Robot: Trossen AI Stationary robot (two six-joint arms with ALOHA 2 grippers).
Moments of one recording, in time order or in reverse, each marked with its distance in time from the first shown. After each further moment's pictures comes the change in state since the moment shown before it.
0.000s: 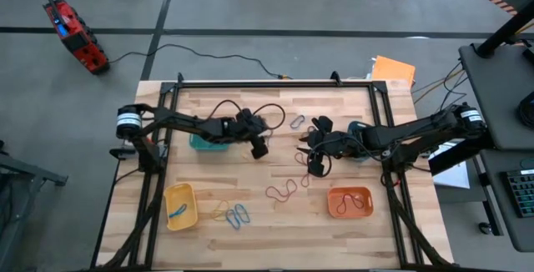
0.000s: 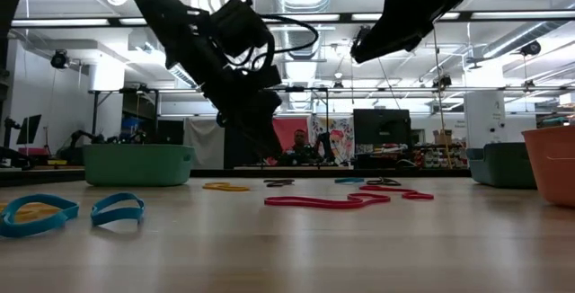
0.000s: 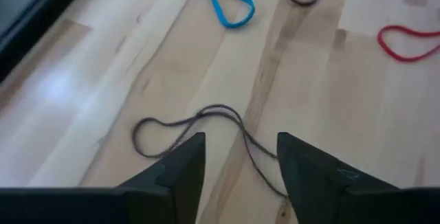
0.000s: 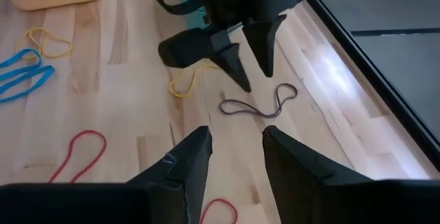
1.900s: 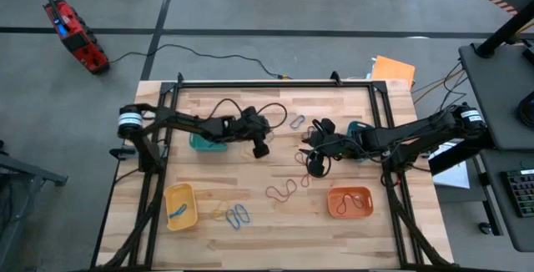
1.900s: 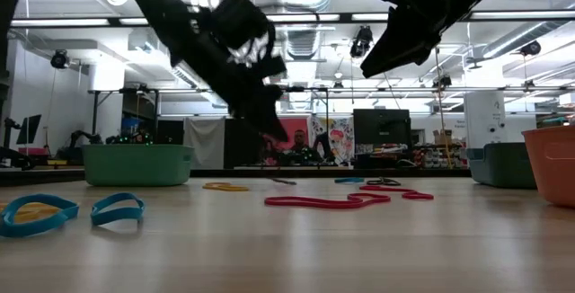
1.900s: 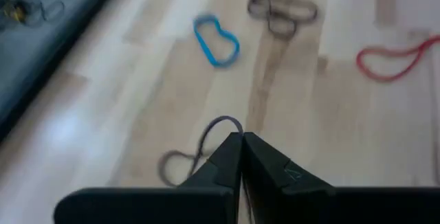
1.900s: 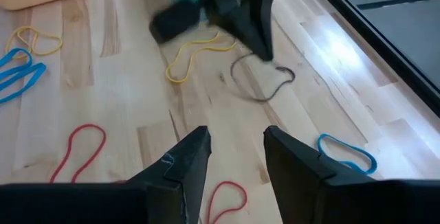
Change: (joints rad) left arm 0.010 -0.015 0.006 0.077 0.039 0.144; right arm -0.001 0.000 -0.047 0.003 0.008 0.115
